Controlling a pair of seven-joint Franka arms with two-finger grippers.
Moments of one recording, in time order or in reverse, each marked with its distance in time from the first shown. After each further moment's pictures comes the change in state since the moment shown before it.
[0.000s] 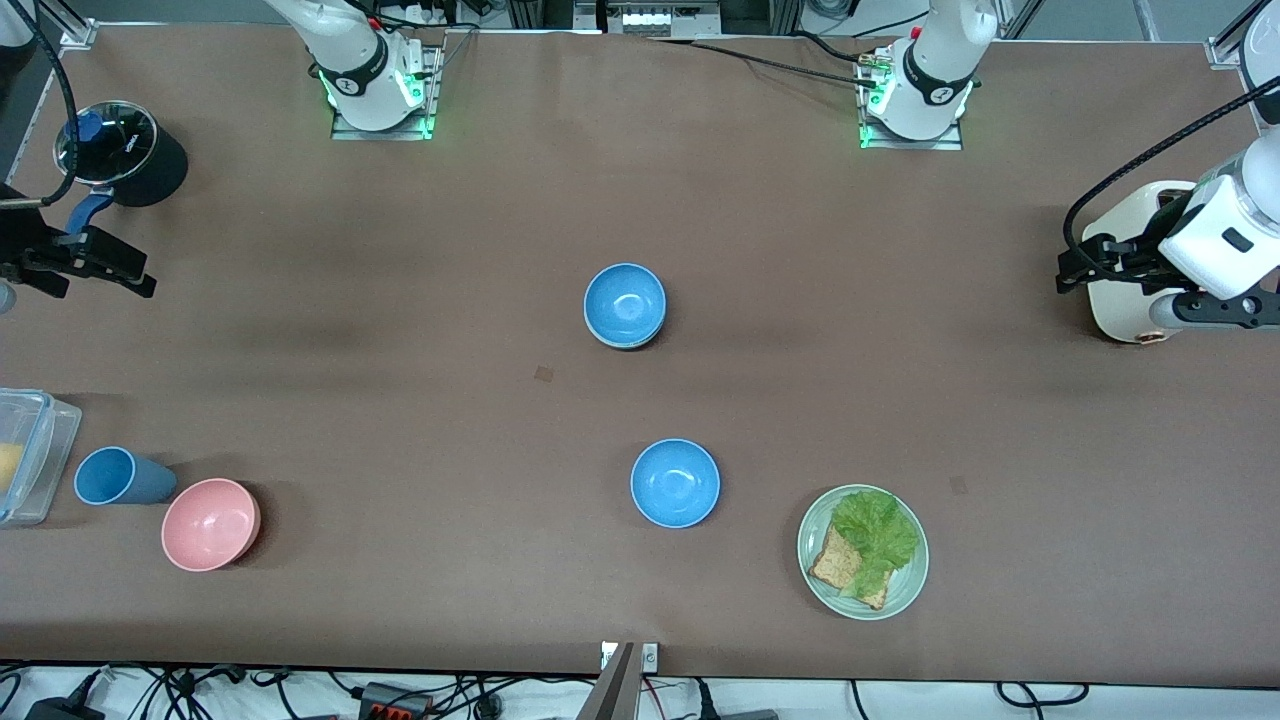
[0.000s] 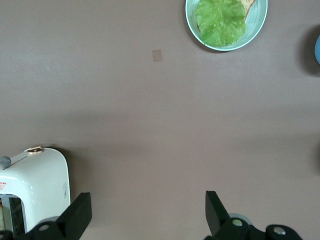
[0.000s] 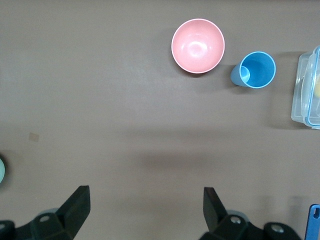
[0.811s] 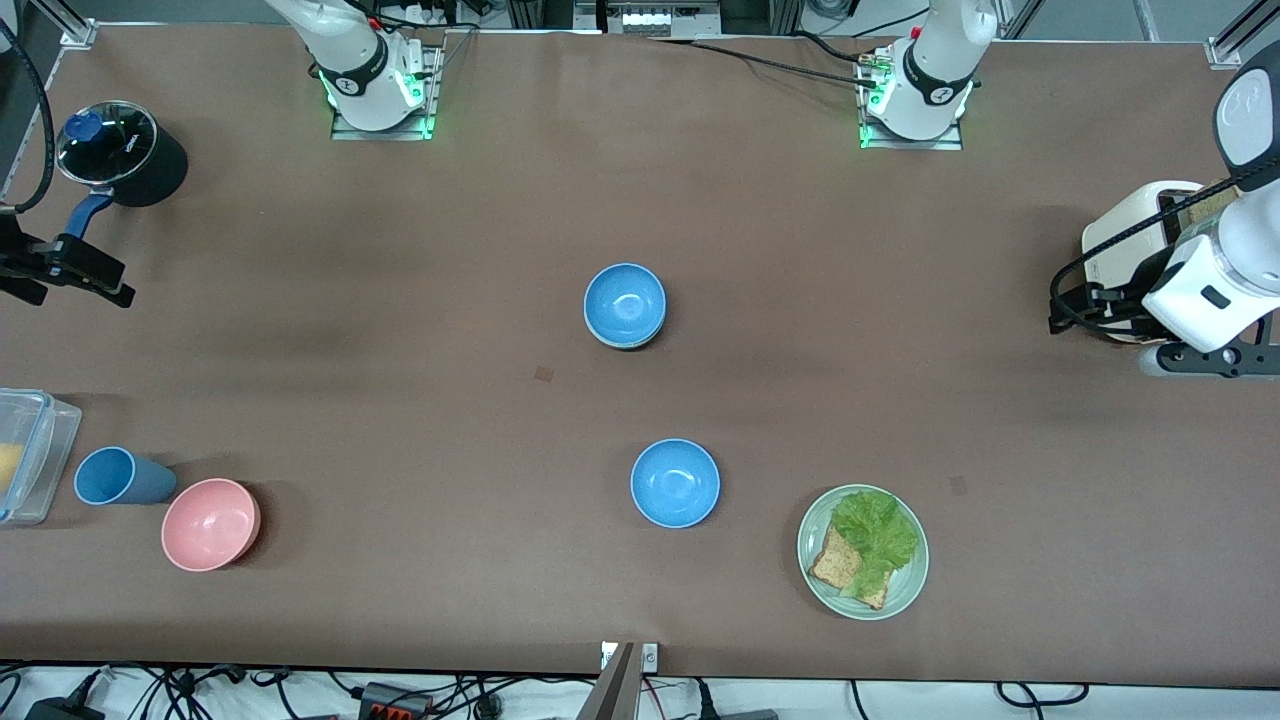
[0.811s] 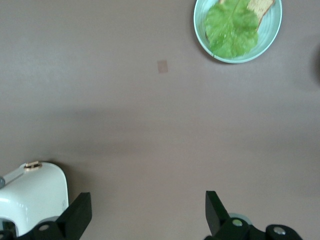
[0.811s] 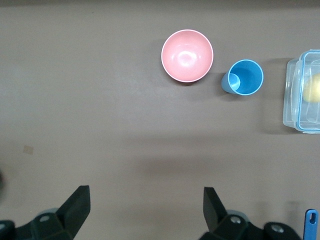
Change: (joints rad) left arm 0.018 0.080 -0.001 0.014 0.010 0.068 0.006; right arm -0.004 0.005 -0.022 0.001 0.001 0.044 0.000
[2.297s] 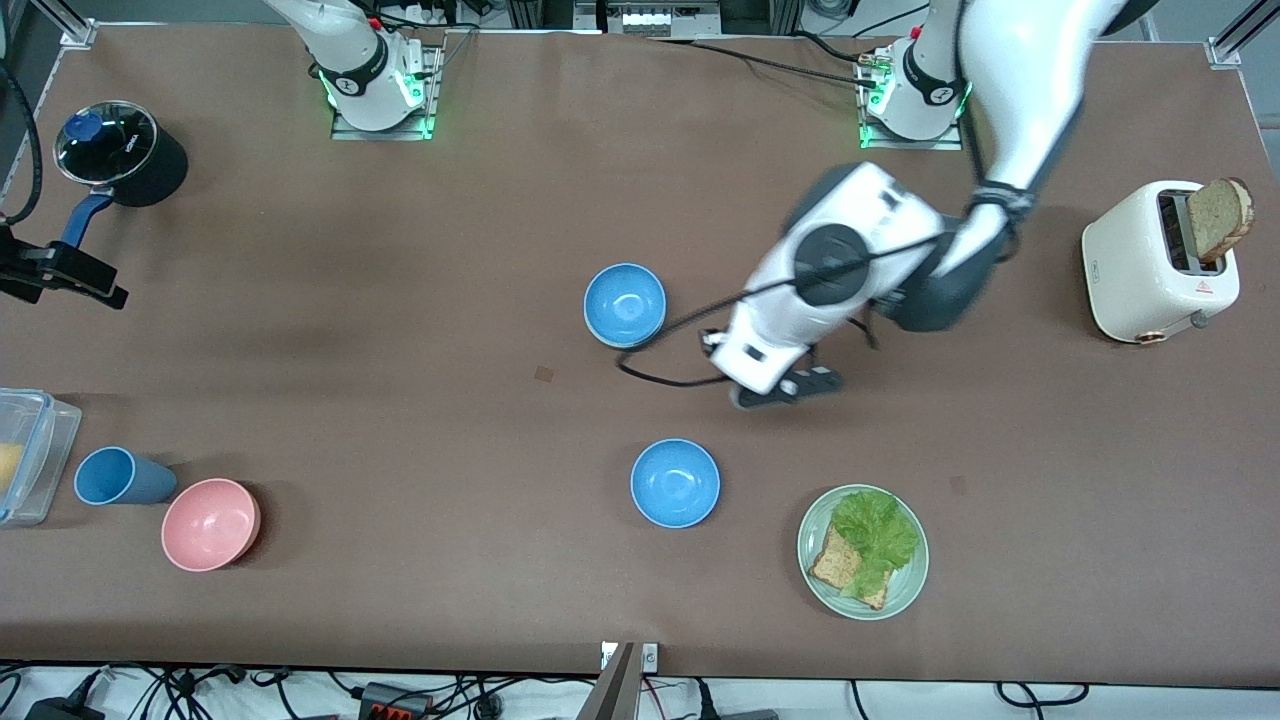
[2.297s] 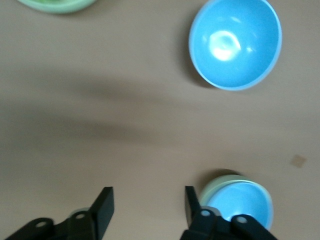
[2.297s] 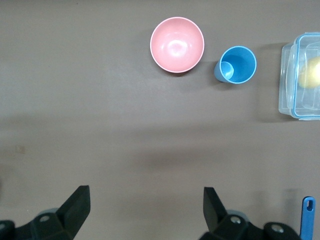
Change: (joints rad) left arm -0.007 0.466 -0.625 0.224 0.193 0.140 -0.764; right arm 0.060 0.008 -0.094 -0.013 0.001 -0.018 0.011
